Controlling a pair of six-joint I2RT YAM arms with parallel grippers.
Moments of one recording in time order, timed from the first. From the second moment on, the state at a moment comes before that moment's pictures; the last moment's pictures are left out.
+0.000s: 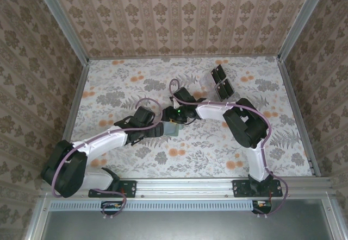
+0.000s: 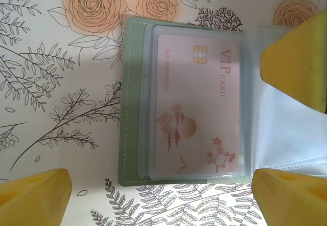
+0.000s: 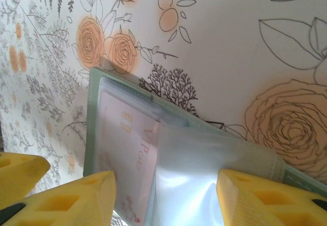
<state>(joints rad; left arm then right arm) -0.66 1.30 0.64 -0.36 -0.13 -0.56 0.67 2.05 1.30 -0.18 -0.39 0.73</state>
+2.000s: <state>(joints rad) -0.66 1.34 0.63 -0.29 -0.13 -0.53 0.70 2.06 1.36 -0.34 -0.32 0.64</state>
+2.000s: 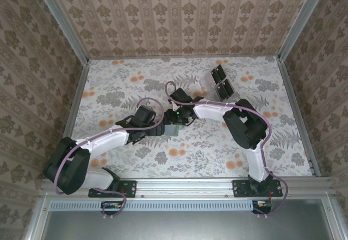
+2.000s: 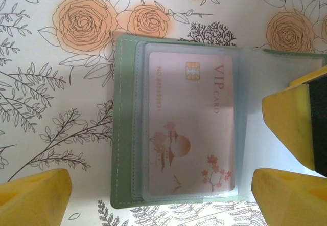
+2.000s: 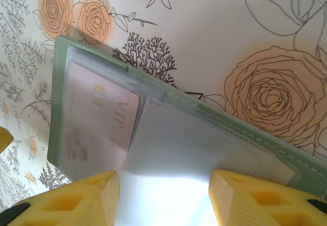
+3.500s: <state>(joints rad) -0.73 1.38 0.55 -0.14 -0.20 -0.43 0.71 2.07 1.36 -0.27 -0.38 0.72</state>
